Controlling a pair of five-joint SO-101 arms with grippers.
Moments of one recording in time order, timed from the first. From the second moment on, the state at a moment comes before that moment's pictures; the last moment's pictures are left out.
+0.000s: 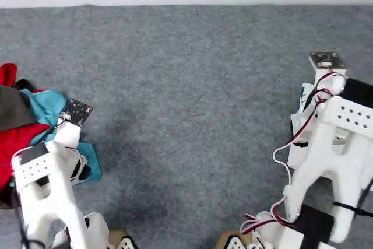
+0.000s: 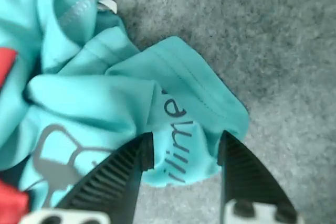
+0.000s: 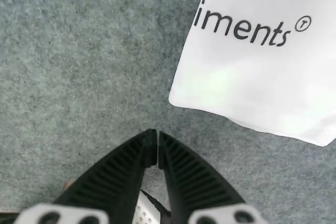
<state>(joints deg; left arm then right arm) -31.8 -29.7 60.0 62.2 -40.0 20.0 -13.3 6.7 100.5 21.3</state>
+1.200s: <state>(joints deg) 2.2 -40.7 4.9 65.8 -24.5 20.0 -13.3 6.7 100.6 21.3</state>
